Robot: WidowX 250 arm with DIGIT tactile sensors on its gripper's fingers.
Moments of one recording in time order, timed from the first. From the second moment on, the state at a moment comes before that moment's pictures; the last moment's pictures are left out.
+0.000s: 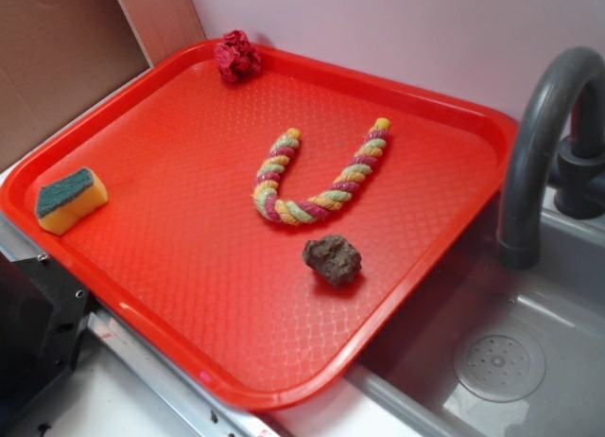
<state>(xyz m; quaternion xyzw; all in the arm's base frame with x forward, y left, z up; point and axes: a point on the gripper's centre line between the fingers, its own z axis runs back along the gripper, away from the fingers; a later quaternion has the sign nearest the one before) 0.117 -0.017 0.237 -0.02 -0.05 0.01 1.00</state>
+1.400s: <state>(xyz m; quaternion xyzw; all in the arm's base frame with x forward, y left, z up) 0.210 -0.088 0.156 0.02 -0.10 -0.55 0.83</state>
